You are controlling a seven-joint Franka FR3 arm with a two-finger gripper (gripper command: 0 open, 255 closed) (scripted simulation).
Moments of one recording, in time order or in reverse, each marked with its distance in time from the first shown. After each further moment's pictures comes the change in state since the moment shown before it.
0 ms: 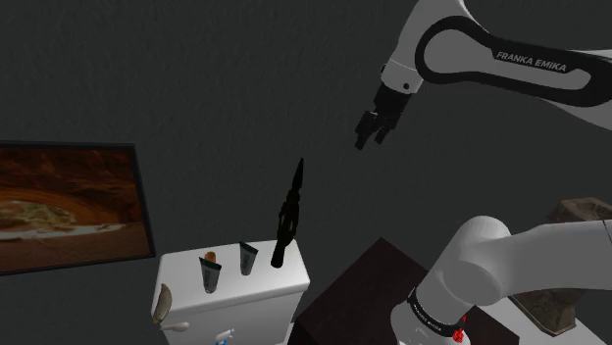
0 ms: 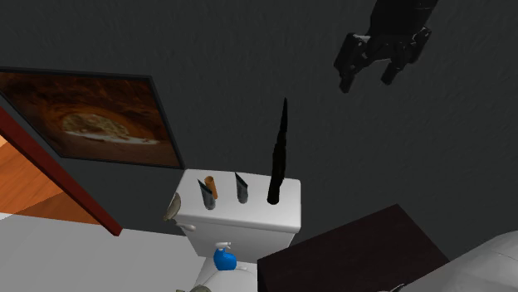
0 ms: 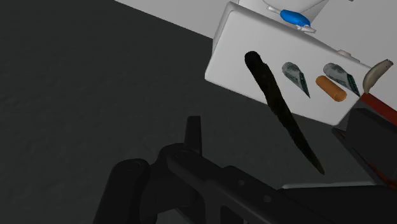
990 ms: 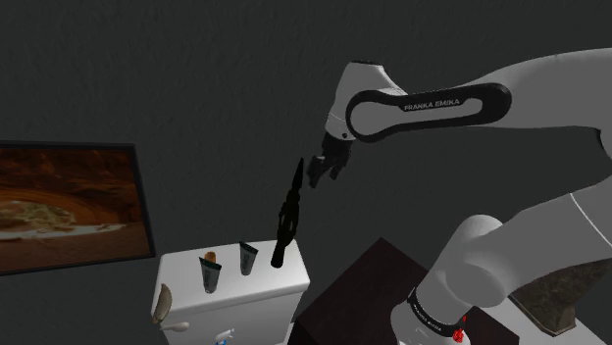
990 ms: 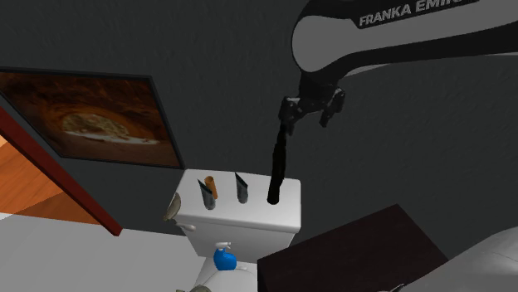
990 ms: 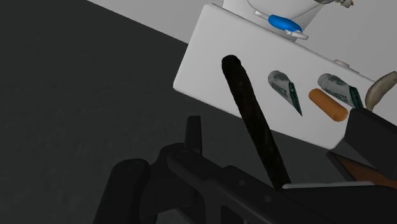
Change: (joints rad) arm 0.061 0.290 0.079 -0.148 0.066 0.383 0.068
